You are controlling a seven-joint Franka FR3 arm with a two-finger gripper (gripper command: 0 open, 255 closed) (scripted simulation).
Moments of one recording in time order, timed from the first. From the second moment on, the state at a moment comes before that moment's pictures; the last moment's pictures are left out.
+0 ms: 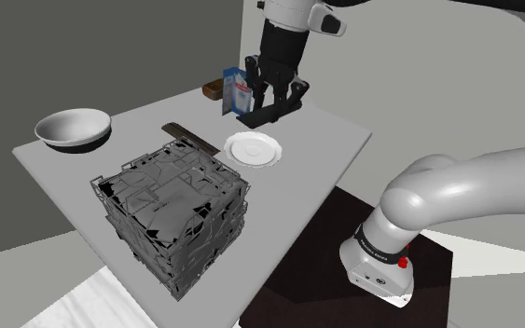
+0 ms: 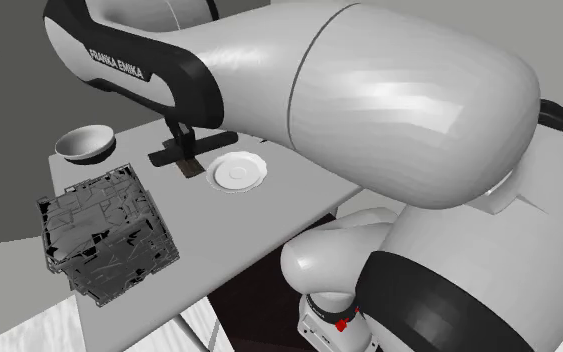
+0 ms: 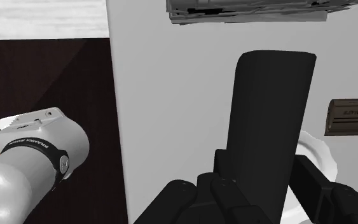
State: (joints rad) arm -0.23 -0.73 0.47 -2.27 0.30 1.68 1.76
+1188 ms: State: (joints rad) arm -0.24 -0.69 0.48 -2.46 0.31 1.90 1.69
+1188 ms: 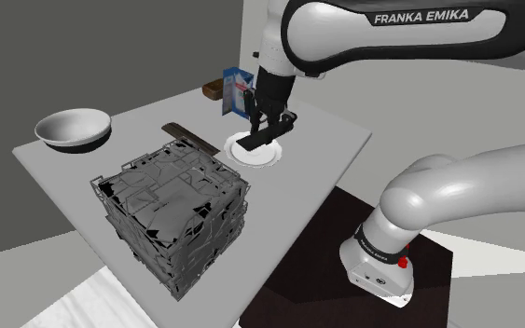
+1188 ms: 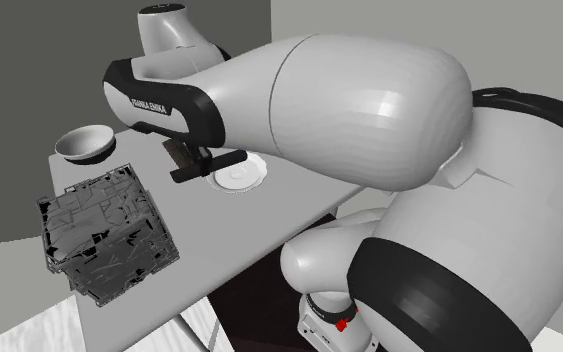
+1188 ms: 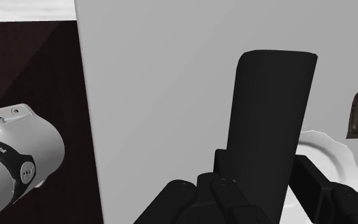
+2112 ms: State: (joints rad) arm -0.24 -0.64 0.54 -2.62 0.35 2.10 1.69
